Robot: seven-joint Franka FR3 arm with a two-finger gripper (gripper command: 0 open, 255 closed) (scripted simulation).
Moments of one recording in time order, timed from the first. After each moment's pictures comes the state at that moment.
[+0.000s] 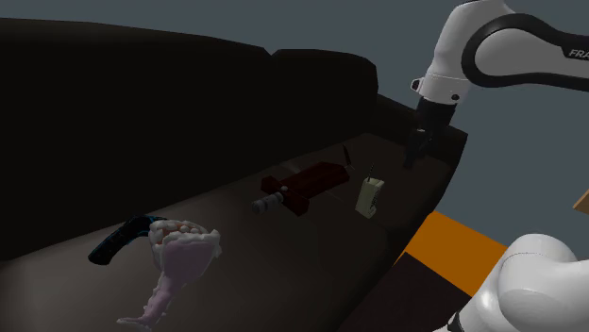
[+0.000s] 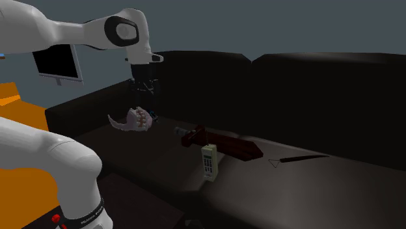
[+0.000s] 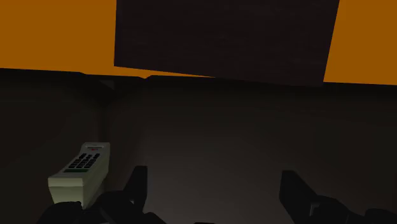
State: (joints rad) arm -0.01 -0.78 -0.03 -2.35 -0.07 1.55 -0.09
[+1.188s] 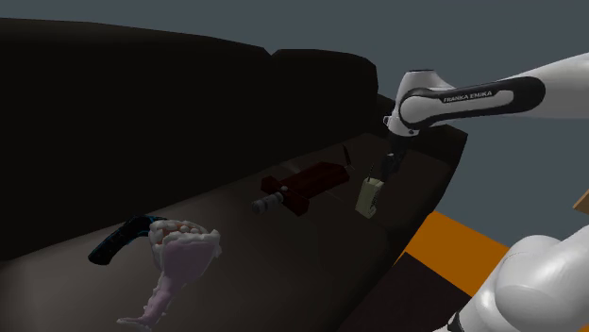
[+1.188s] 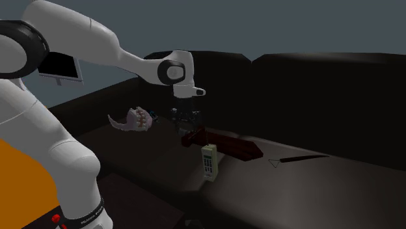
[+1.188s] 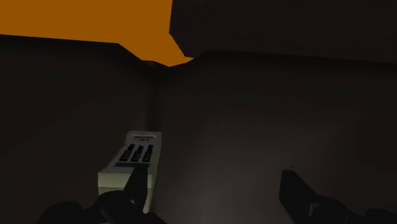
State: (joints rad) arm -0.07 -0.38 -0.27 -2.38 -0.18 1.96 -0.32
